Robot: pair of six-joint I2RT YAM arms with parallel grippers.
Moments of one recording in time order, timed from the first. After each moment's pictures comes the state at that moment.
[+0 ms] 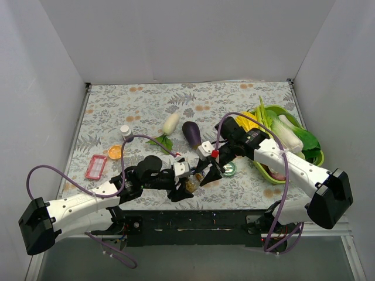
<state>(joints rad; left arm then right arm) -0.99 0.92 0.51 -0.01 0.45 0.03 0.77 1.33 1.10 -0.82 -1.16 -1.04</state>
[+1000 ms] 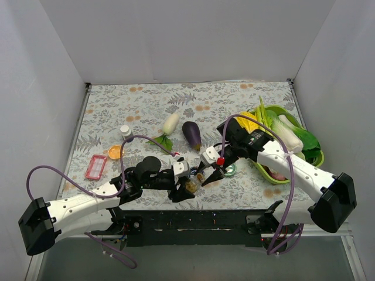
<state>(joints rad) -0.99 0.91 0.48 0.06 0.49 -0.04 0.77 1.29 1.10 -0.86 -1.14 -1.16</state>
